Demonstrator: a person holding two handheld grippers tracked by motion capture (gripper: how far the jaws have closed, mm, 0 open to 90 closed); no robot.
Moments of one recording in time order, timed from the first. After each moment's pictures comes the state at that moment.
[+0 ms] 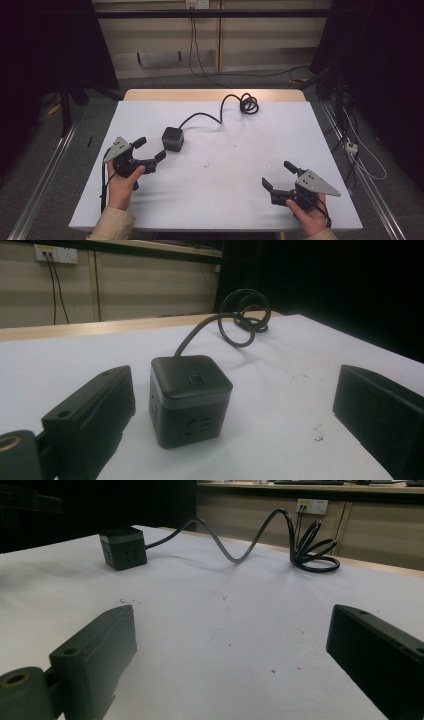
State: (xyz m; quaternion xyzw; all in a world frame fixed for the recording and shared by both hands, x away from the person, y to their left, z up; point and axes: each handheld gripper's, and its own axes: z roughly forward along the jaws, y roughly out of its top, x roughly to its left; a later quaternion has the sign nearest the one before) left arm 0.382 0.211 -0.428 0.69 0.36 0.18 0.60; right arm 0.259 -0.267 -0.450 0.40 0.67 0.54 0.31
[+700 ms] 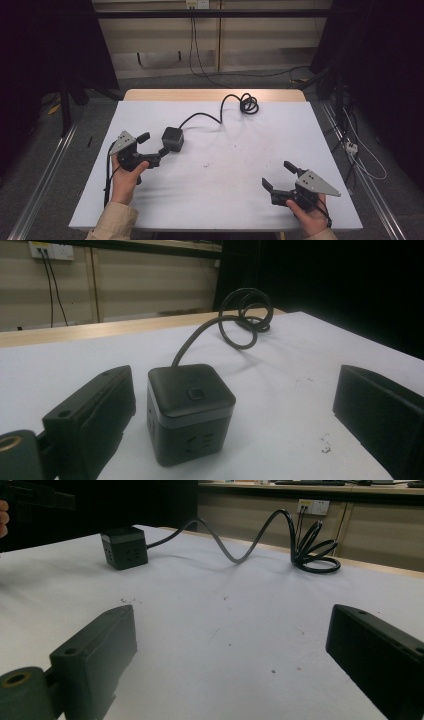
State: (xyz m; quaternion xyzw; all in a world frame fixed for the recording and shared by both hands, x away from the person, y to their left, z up) left arm 0.397 0.203 -0.424 0.70 0.36 0.18 0.59; right arm 0.258 -0.267 -0.449 0.40 0.67 0.54 0.31
